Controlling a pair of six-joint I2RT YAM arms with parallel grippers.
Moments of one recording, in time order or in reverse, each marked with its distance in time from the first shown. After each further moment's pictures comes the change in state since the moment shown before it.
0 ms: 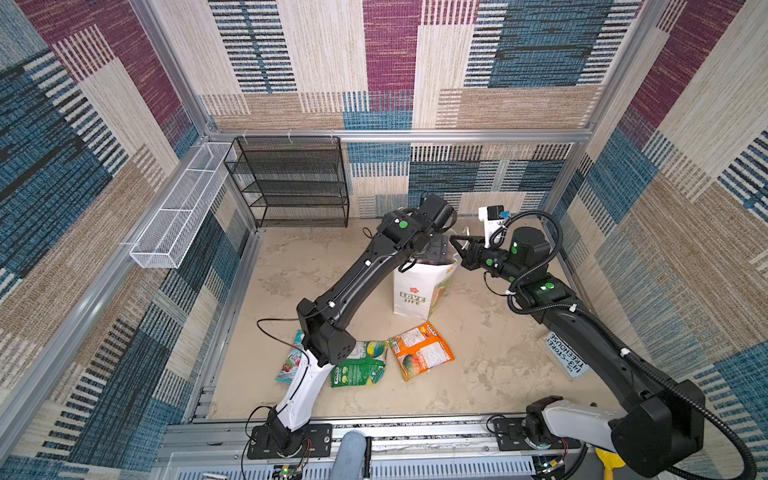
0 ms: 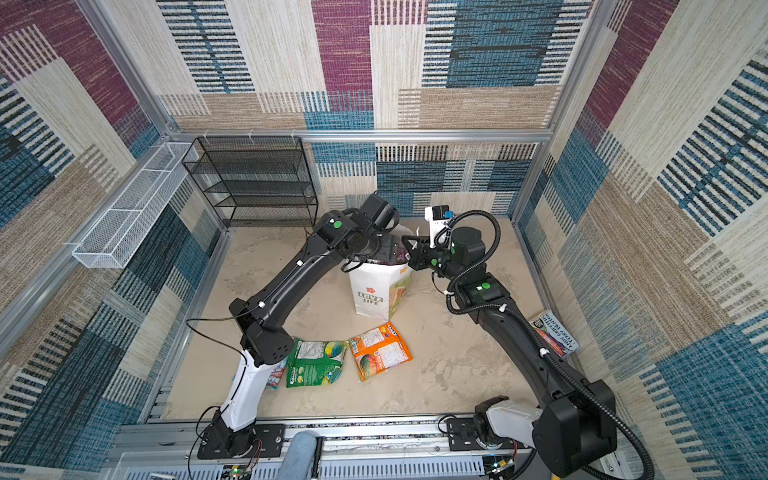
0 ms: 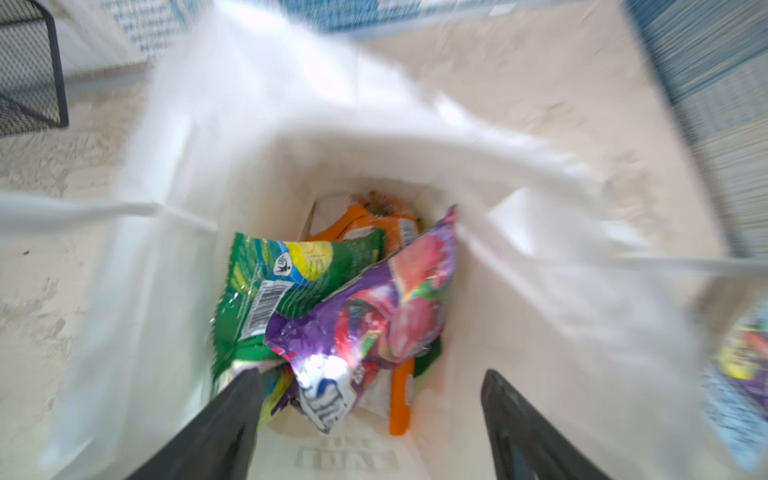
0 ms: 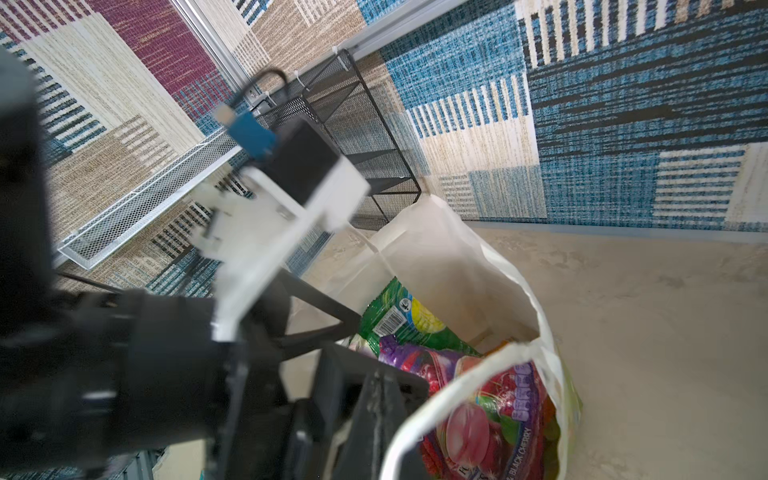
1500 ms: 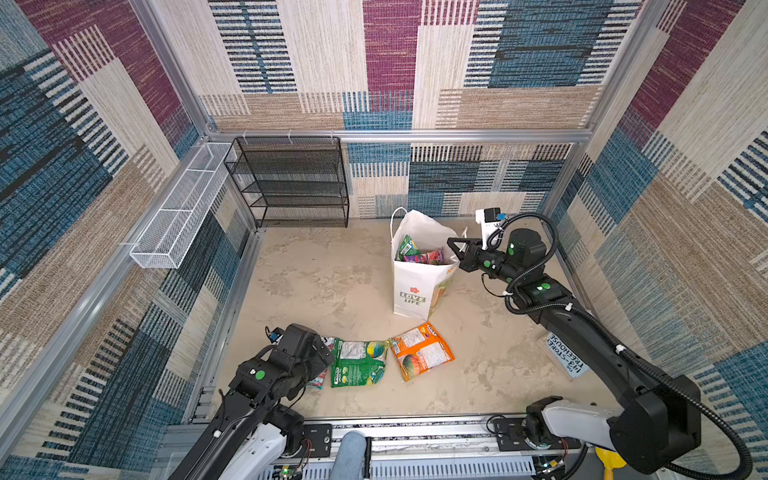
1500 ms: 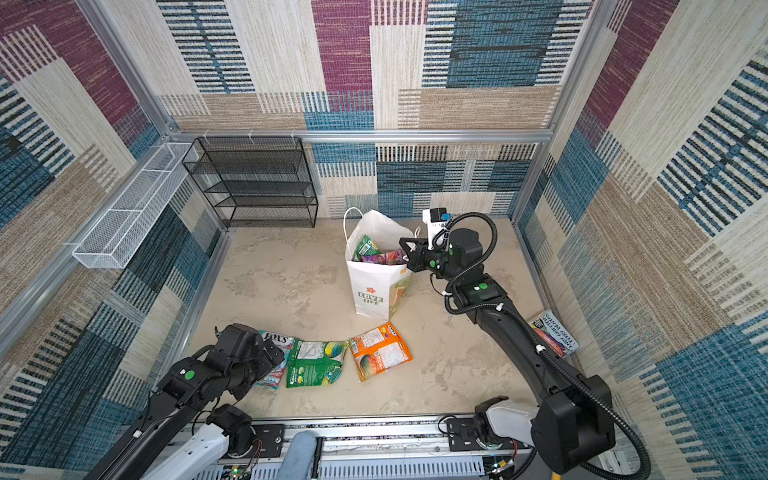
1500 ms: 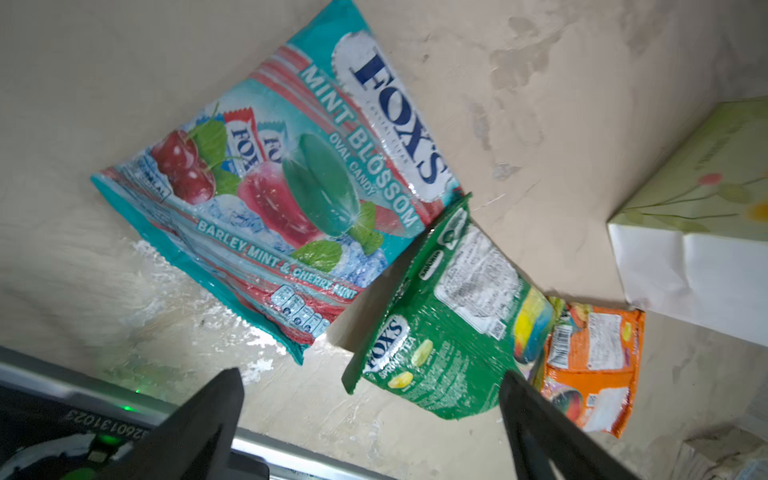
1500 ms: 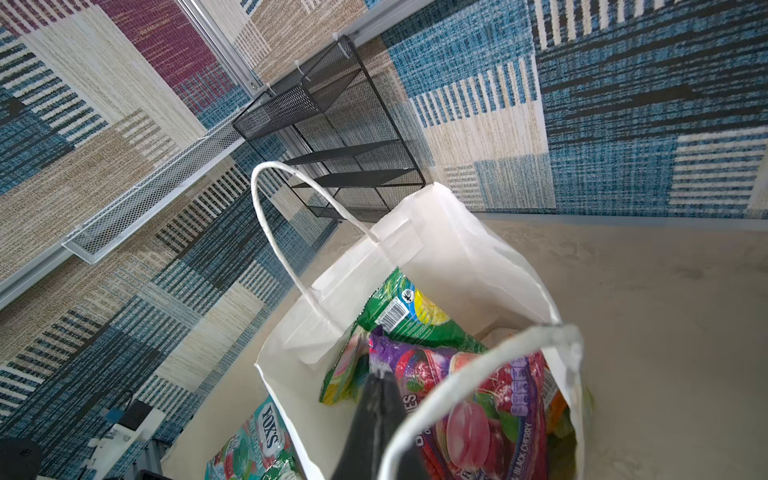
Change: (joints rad) left arm 0.364 -1.545 -2.015 0.230 0.176 -0.649; right arm 0.000 0.017 -0.019 0.024 -0.019 0.012
